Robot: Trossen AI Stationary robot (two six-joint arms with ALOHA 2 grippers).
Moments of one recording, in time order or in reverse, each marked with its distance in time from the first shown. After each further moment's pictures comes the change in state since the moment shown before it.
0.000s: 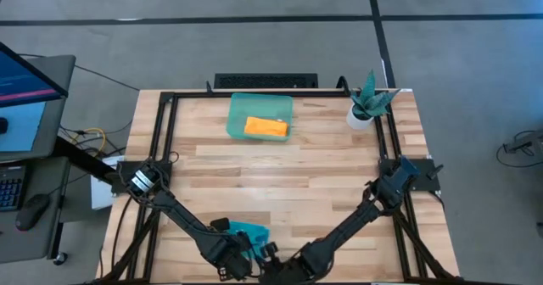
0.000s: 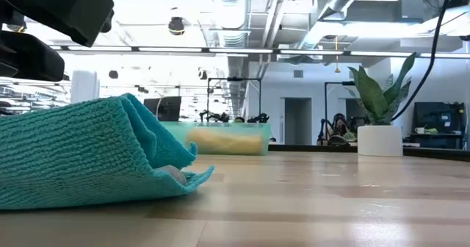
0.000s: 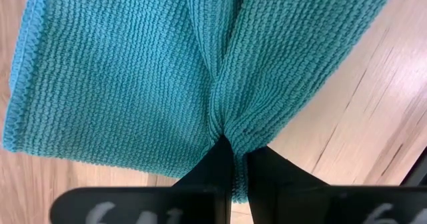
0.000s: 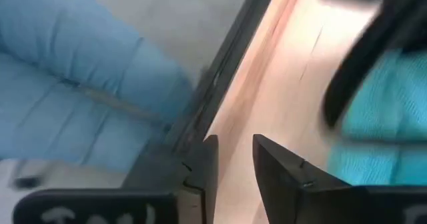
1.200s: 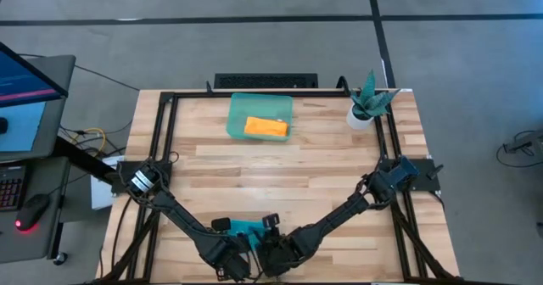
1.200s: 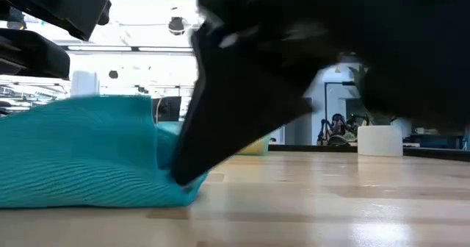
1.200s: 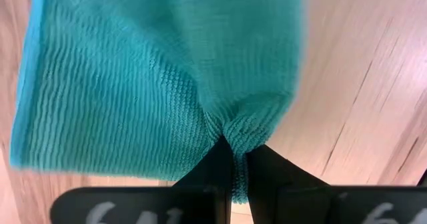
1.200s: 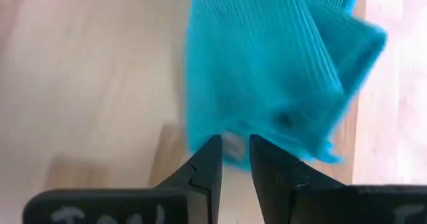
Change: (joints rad) left arm 0.002 0.000 0.000 -0.016 -0.058 0.063; right arm -0.085 0.003 -0.103 -0.106 0.232 0.051
